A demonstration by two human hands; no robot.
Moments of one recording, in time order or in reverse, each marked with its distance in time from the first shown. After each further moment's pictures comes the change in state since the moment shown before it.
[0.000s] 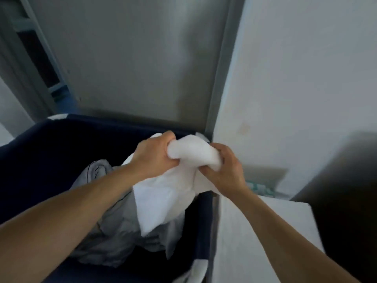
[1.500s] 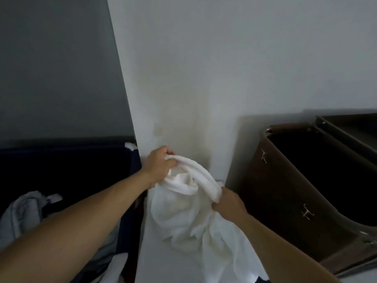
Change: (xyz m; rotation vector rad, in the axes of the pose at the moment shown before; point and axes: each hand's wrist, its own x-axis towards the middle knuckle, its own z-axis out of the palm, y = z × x) left_hand 0.007 0.243 0.147 -0.445 -0.185 -0.116; right_hand -0.143 0.189 -0.219 -0.454 -0.182 0.598
